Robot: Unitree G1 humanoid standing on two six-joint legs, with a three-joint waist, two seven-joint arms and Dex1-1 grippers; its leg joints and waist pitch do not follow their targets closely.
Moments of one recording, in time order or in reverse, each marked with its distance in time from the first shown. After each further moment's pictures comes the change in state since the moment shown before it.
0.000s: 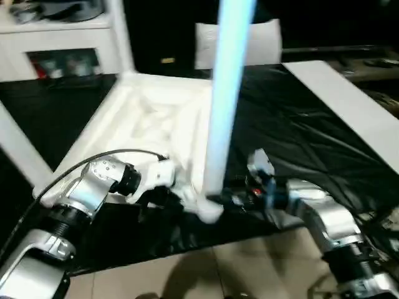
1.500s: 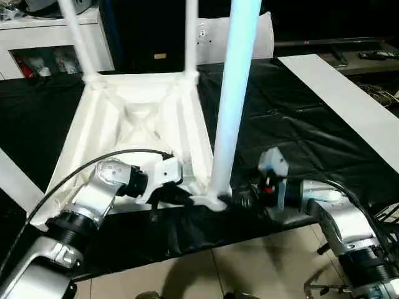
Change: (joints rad) left arm 0.006 -0.010 -0.012 -0.016 -0.022 -0.055 -0.045; right arm 0.019 -0.136 0.013 -0.025 -0.034 -0.070 0.111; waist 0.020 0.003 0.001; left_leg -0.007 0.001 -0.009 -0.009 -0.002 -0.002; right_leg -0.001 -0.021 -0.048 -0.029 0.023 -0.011
